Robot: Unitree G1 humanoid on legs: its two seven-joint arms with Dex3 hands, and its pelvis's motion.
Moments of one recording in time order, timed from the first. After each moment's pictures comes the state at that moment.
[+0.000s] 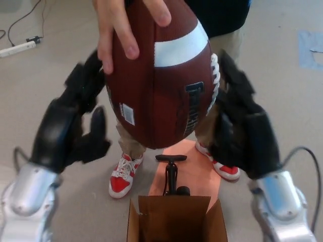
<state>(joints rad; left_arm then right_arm) -0.22 0.20 0.02 -0.08 -0.08 -0.24 -0.25 -0.27 0.02 0.13 0.07 -0.05 -0.33 0.07</state>
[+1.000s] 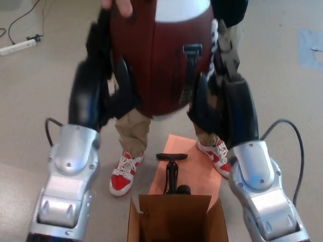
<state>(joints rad) -0.43 0.09 -0.05 0.05 0.01 0.01 -0.01 -0.42 0.04 0.18 0.15 -0.11 -0.13 -0.11</state>
